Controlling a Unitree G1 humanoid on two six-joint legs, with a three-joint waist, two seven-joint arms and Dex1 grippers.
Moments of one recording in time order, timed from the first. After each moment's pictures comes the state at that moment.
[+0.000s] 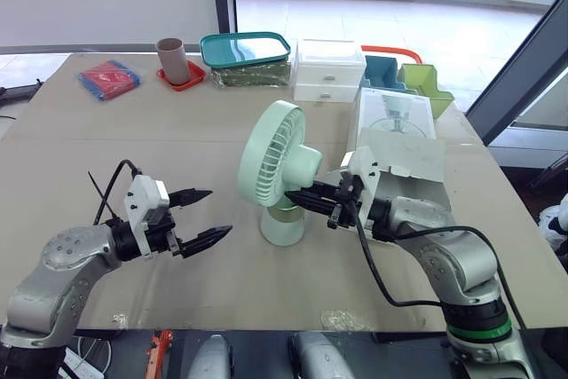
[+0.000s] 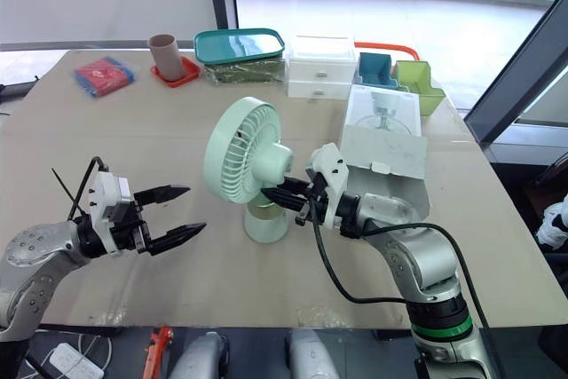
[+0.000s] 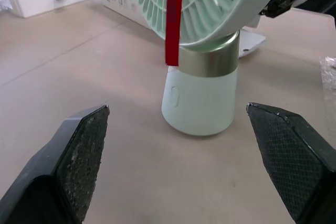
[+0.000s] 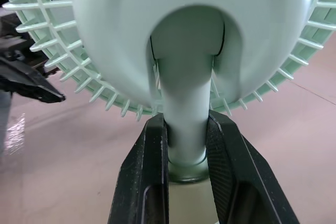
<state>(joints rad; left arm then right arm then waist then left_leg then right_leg) -0.03 0.73 0.17 -0.36 -0.58 0.39 -1.03 -0.38 -0.49 0.07 -0.35 0.57 0.57 0.99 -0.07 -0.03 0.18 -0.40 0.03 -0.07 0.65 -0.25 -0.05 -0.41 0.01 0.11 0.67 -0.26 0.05</state>
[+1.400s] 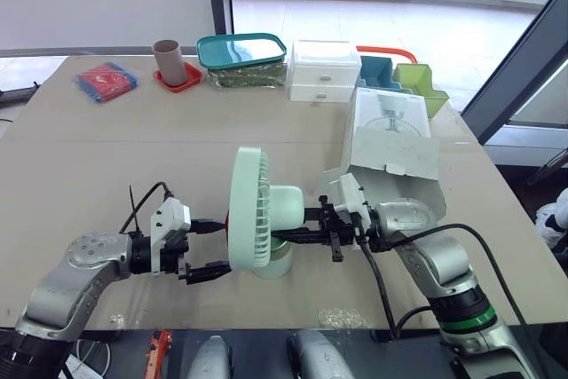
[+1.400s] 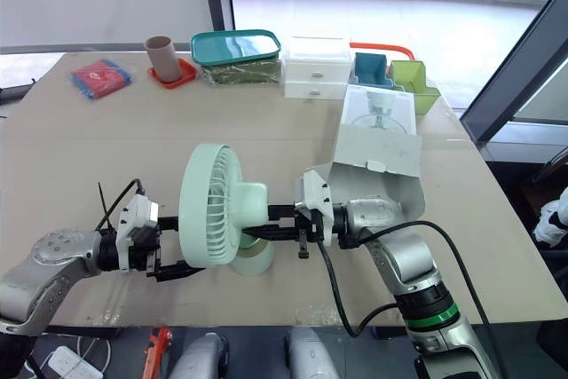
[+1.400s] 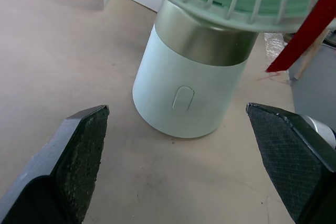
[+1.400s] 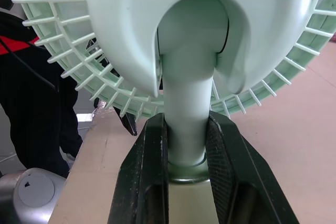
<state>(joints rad) -0.08 0.65 0.01 -0.19 -0.43 0.16 -1.10 -0.41 -0.48 0.22 -0.20 0.45 0.27 1.18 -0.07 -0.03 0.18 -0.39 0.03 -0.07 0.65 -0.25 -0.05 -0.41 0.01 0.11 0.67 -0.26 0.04</state>
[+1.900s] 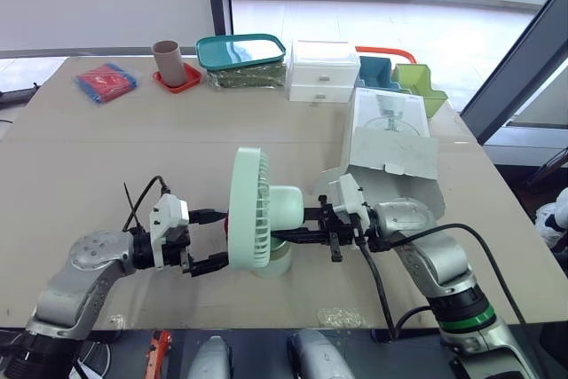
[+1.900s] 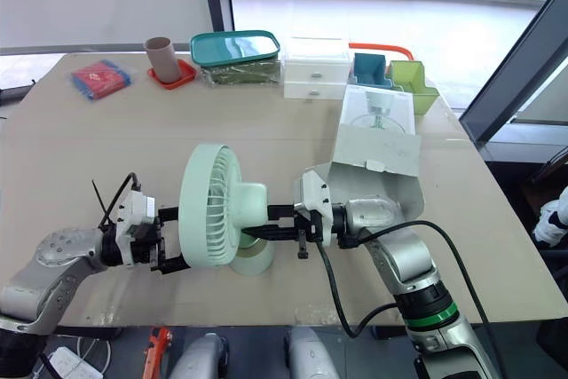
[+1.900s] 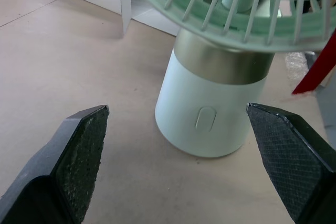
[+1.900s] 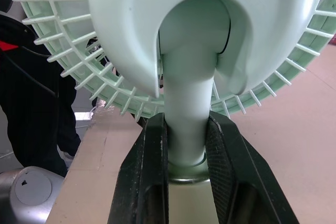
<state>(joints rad) -0.11 0.41 0.13 -0.14 -0.37 0.29 -0.57 -0.40 -0.49 0.22 -0.20 0.45 0.25 1.17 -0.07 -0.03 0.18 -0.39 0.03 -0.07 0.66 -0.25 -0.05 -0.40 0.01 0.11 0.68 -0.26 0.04</state>
